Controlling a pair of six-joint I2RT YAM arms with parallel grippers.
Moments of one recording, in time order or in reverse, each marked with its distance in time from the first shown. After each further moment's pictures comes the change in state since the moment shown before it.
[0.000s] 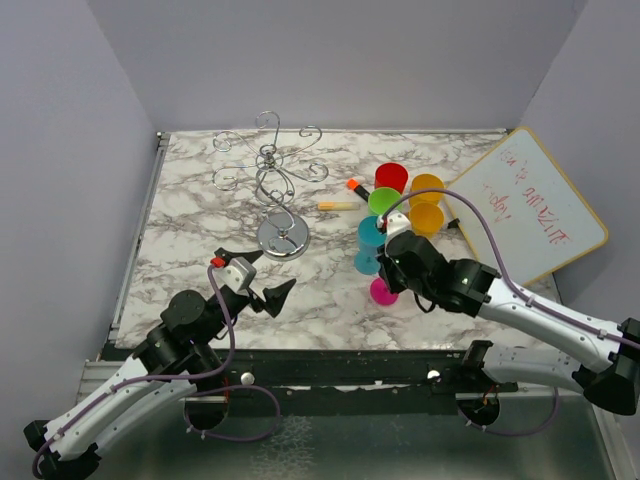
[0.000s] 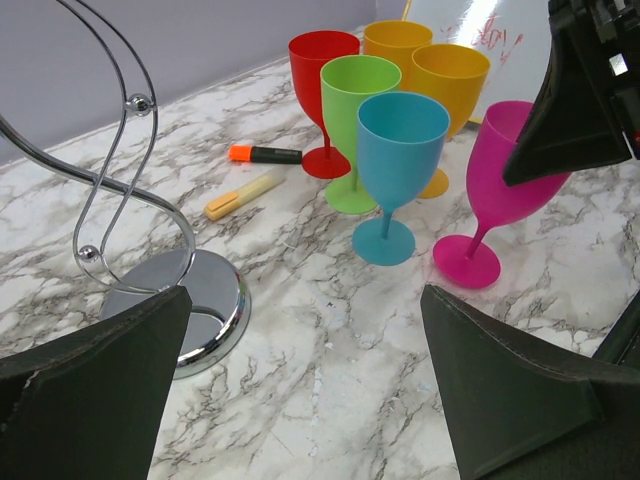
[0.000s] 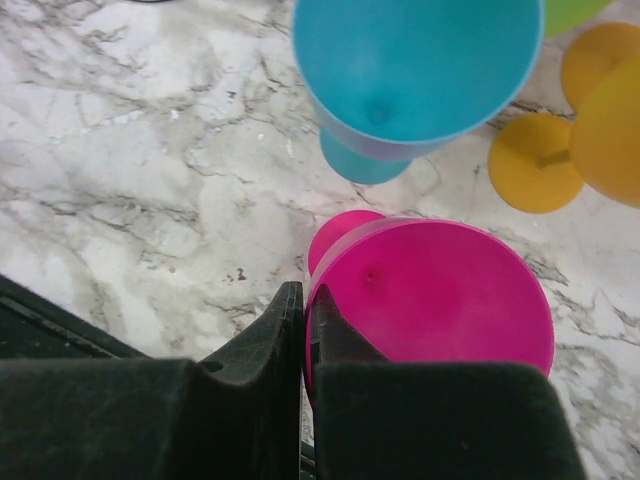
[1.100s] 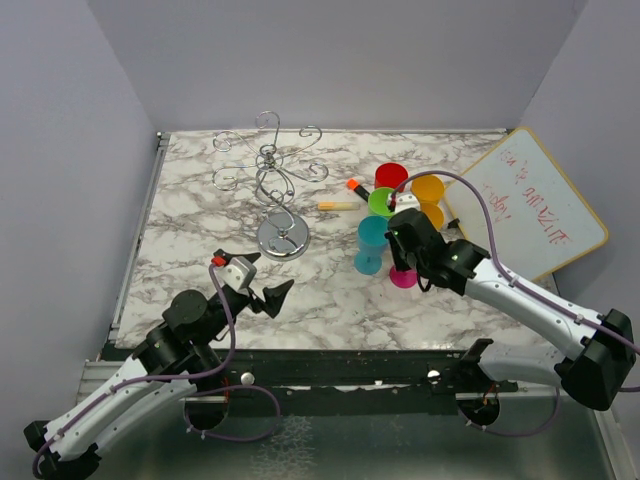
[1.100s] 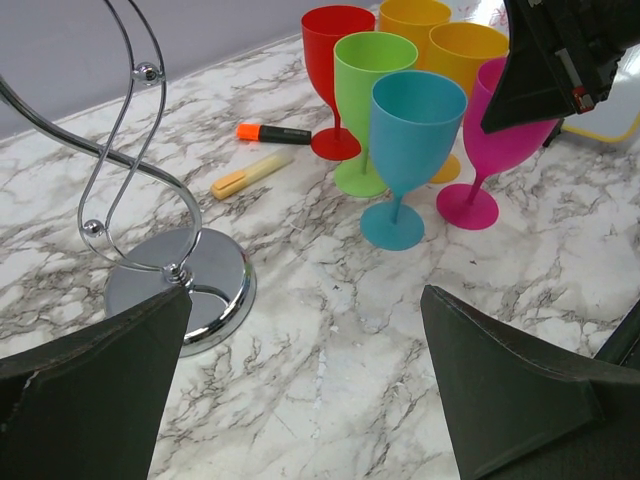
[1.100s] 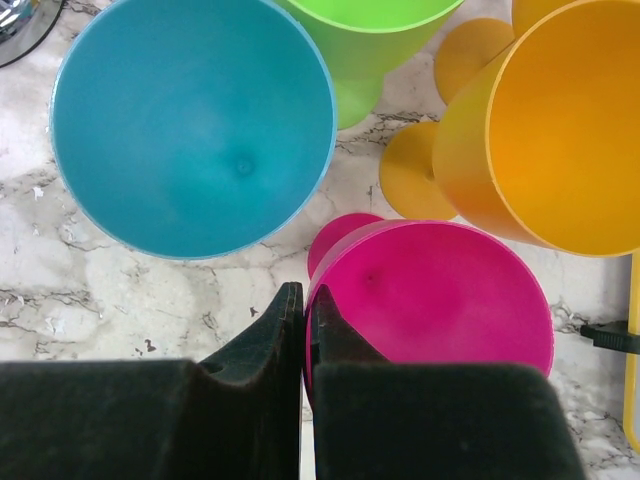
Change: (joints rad) left arm 0.000 -0.005 0.000 -0.046 -0.026 -0.029; right arm -0.197 0.125 0.027 0.025 0.080 -0.040
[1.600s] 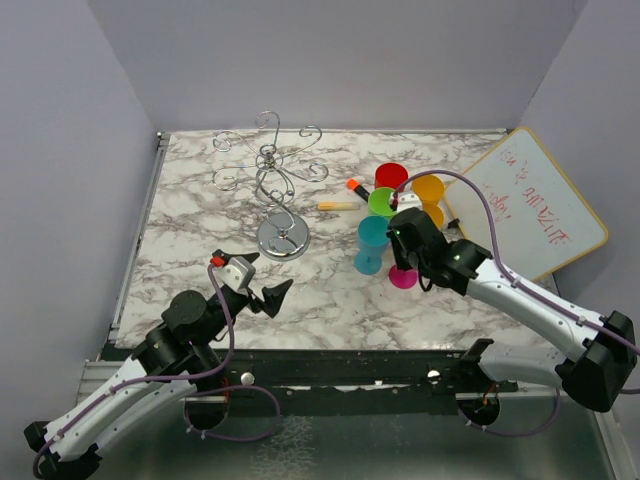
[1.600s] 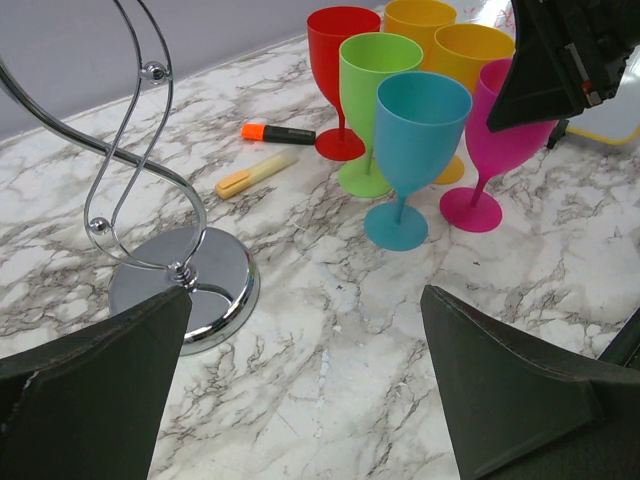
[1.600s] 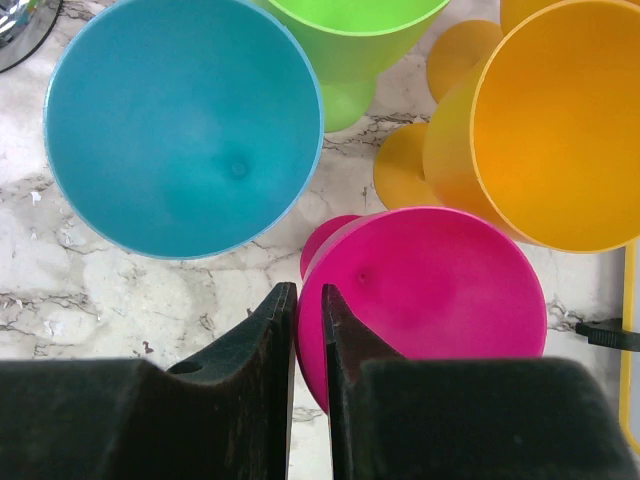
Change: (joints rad) left arm 0.000 -0.010 0.000 -0.007 -0.013 0.000; right arm -0.005 -0.007 0.000 -0.002 0.003 -0.002
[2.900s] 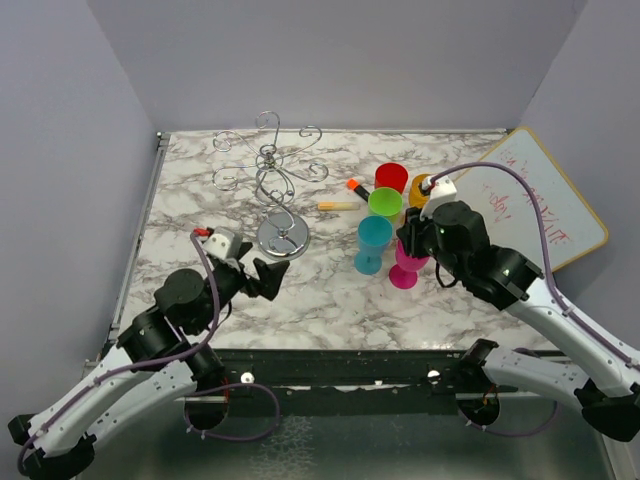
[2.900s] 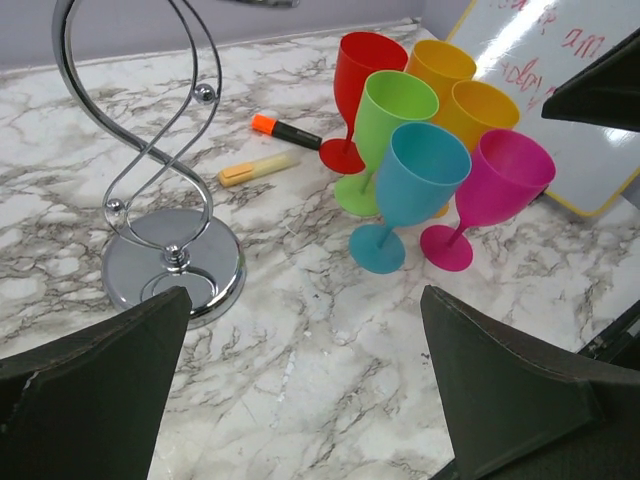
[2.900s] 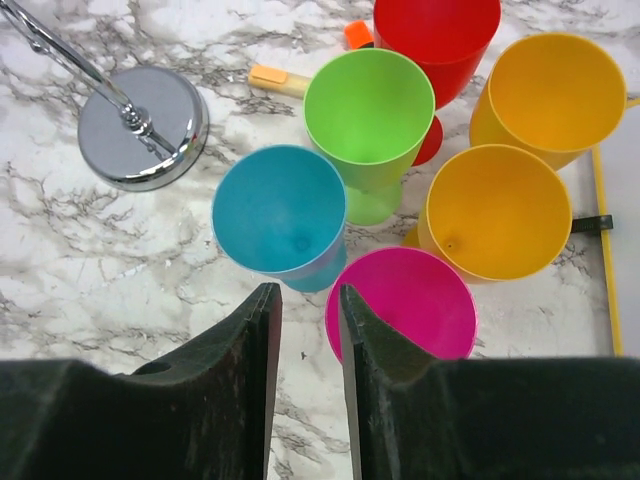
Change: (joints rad) left arm 0.000 0.147 0.240 -0.165 -0.105 -0.216; right arm 0.000 -0.206 0.098 0.012 -0.048 -0.023
